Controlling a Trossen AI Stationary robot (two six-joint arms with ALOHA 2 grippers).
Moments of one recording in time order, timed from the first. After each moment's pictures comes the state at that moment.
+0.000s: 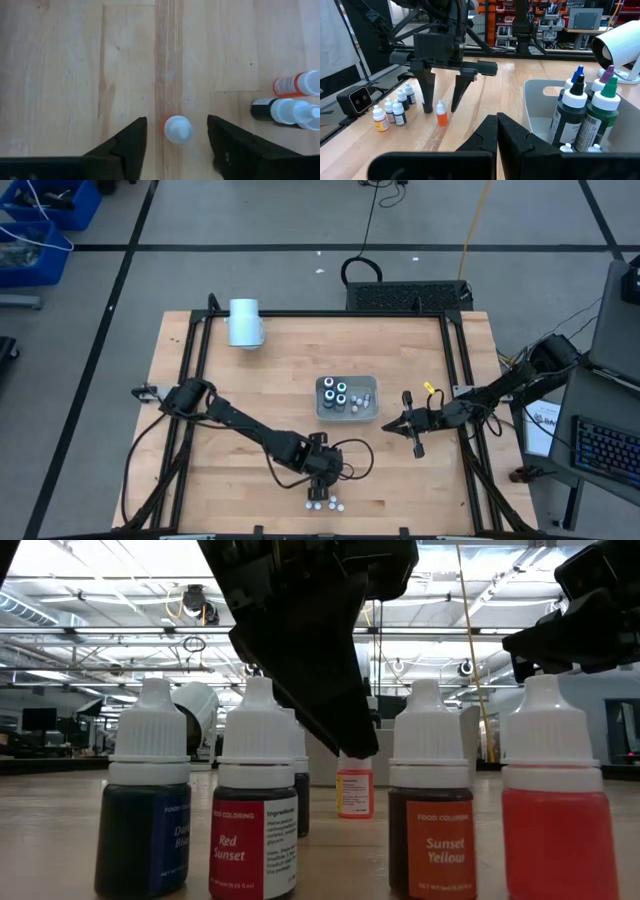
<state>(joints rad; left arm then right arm) -0.41 2.12 1.54 -0.47 -0.11 -0.39 0.48 1.16 0.03 1.02 0.34 0.06</state>
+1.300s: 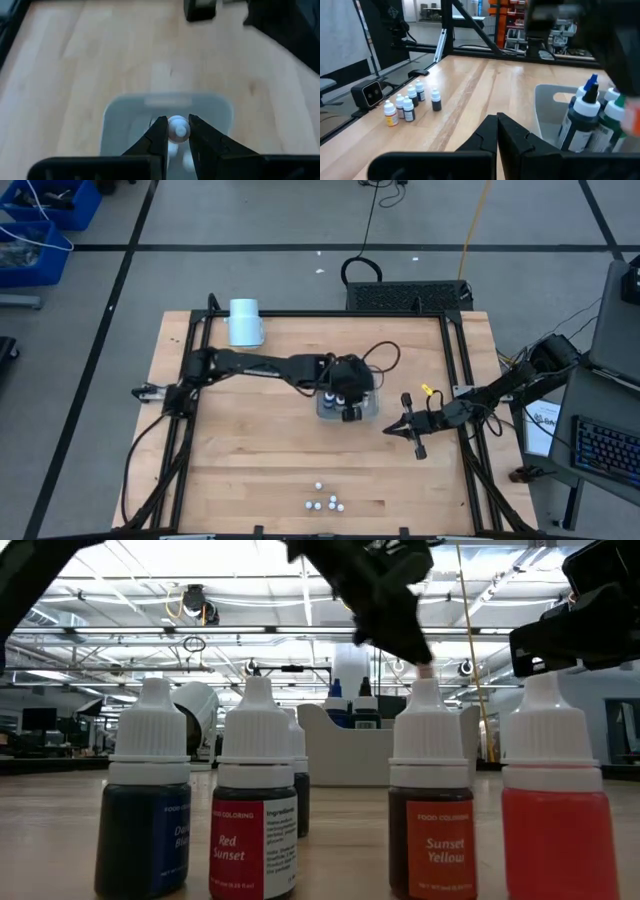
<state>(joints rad) 0.00 2.12 1.85 -0.53 -0.07 0.04 0.48 1.16 0.03 1.03 0.28 0.01</state>
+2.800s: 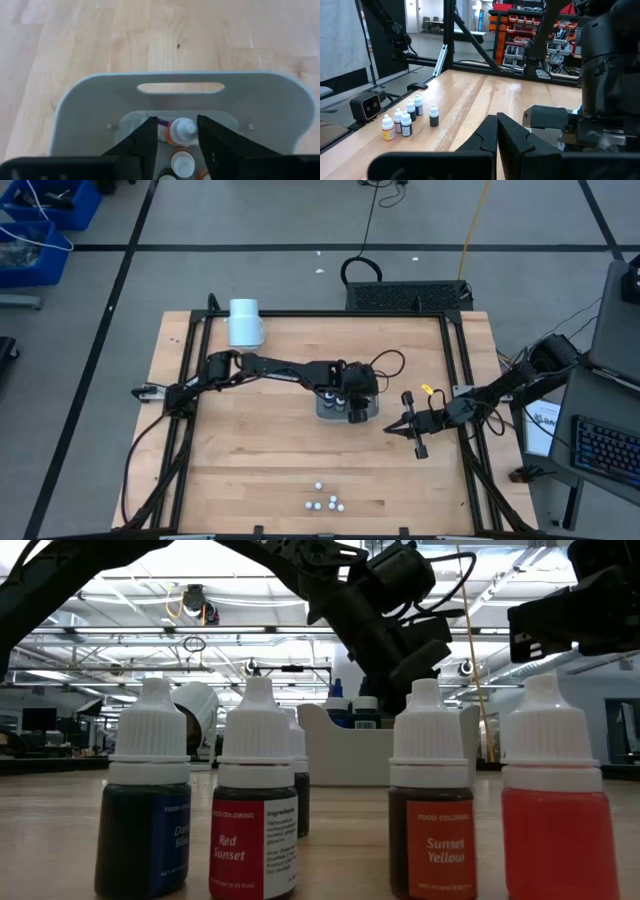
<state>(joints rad) 0.05 2.30 1.86 -0.43 -0.02 0.05 0.48 1.15 0.03 1.11 0.28 -0.06</state>
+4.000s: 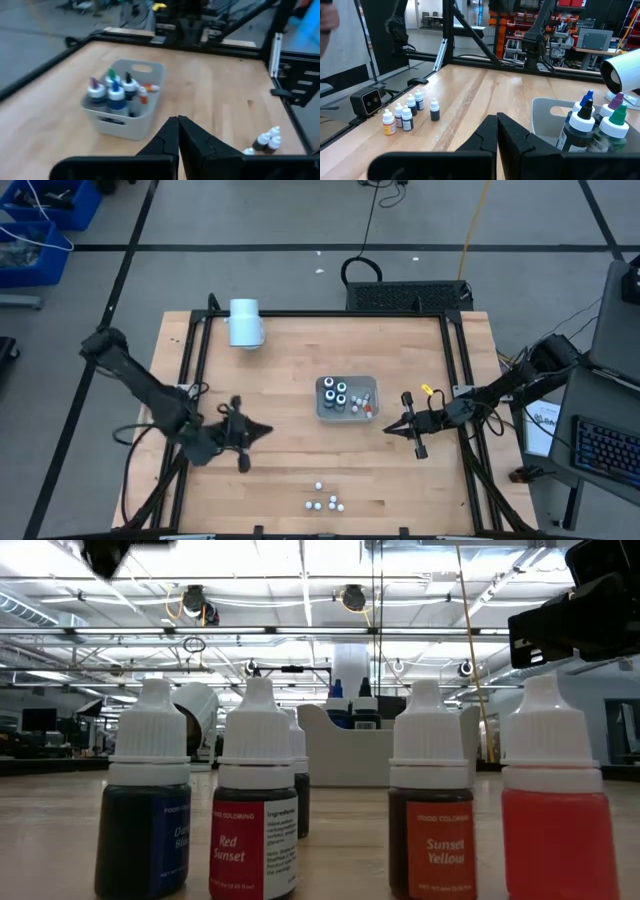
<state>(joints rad) -0.72 1.15 0.72 -0.08 -0.84 -0.47 0.48 1.15 0.03 1.08 0.28 -0.04</state>
